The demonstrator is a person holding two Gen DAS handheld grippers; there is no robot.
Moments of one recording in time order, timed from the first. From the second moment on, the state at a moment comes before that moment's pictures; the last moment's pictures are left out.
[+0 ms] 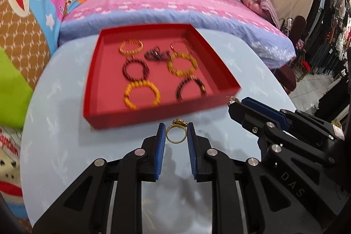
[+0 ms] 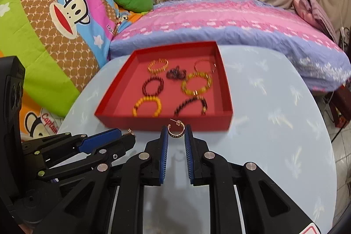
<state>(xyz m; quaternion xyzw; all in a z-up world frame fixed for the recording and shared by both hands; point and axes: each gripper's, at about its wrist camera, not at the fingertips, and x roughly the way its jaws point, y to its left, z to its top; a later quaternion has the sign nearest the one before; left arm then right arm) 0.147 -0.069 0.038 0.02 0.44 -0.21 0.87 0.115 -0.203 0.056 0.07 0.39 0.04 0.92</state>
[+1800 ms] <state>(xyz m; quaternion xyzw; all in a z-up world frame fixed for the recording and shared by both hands) 0.282 -0.063 -0.015 0.02 0.48 -0.13 0.87 0.247 -0.197 -0.006 0.08 0.45 0.03 0.89</state>
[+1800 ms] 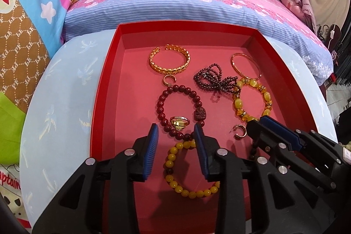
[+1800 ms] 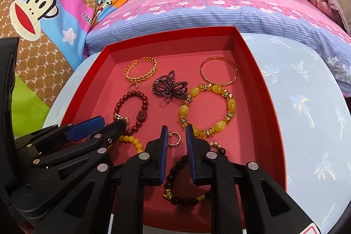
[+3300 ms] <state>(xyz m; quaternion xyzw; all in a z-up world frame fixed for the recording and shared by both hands) 0.177 -0.054 0.015 0.02 0.47 -0.11 0.88 0.138 -0.199 0.032 0.07 0.42 0.00 0.91</state>
